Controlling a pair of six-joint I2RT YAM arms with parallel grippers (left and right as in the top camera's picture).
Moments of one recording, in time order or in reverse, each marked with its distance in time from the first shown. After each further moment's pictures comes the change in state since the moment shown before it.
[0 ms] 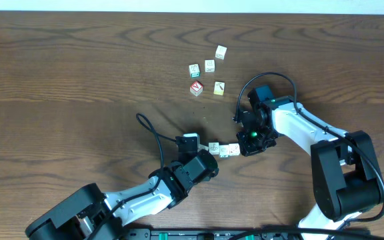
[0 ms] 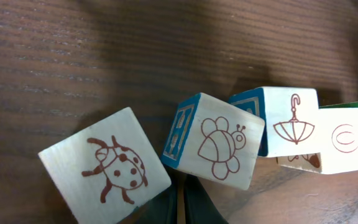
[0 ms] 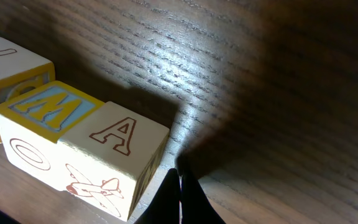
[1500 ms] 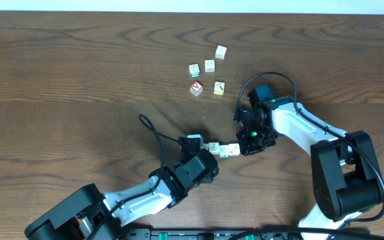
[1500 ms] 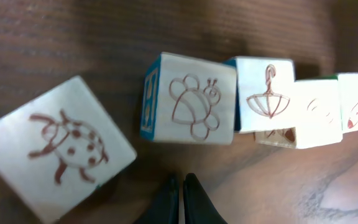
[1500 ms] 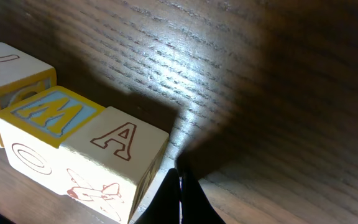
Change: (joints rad) left arm -0.004 -0.007 0.008 -0.034 0.106 -0.003; right arm 0.000 0.000 0.000 0.011 0.000 0.000
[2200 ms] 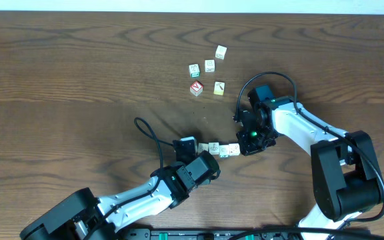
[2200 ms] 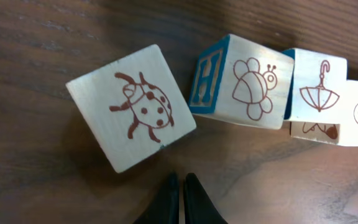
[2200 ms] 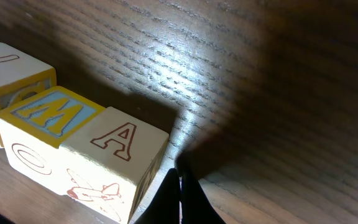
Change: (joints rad) left arm -0.011 -0.025 0.030 -0.158 -0.054 -0.129; right arm 0.000 0.000 0.000 0.000 0.000 0.000
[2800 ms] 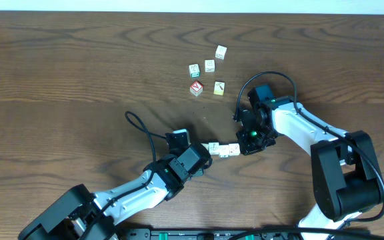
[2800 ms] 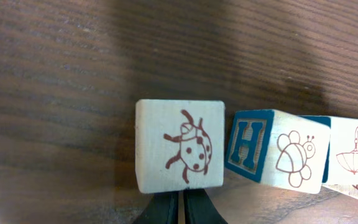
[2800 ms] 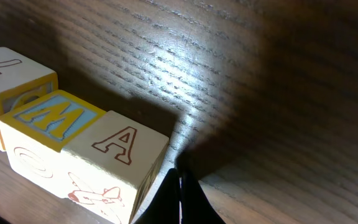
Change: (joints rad) left arm 0.104 0.002 -0.007 0.035 -0.006 0.101; right arm 0.000 0.000 0.000 0.010 0.000 0.000
